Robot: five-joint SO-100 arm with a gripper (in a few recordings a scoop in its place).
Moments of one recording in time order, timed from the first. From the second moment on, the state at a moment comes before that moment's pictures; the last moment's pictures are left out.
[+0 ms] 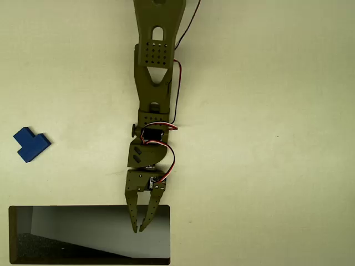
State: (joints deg) arm 3.6 -9.1 16.9 -36.5 -91.8
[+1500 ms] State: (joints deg) arm 3.3 -9.5 12.1 -35.1 -86.3
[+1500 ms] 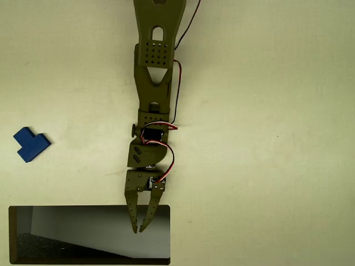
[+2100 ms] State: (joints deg) arm 16.5 53.6 18.5 76.3 -80.2
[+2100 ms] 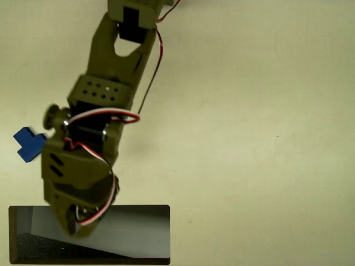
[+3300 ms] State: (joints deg) arm 44.2 20.0 22.0 45.5 -131.7
